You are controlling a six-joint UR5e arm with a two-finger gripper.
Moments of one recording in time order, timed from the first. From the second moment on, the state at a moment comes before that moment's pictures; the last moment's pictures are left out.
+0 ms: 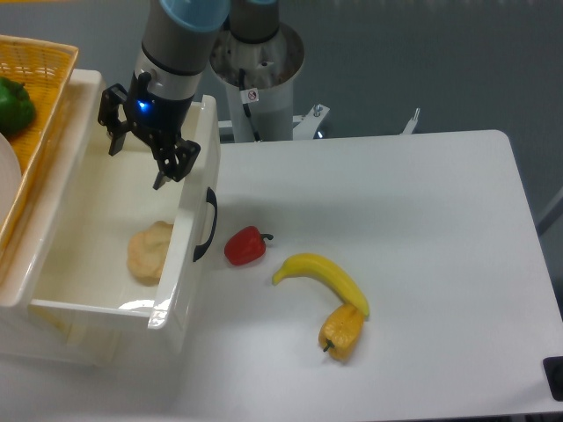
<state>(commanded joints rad) 2.25 -1.59 -1.59 -1.43 1.13 0.75</state>
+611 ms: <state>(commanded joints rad) 2.34 -1.58 -1.58 -1.41 1.26 0.75</state>
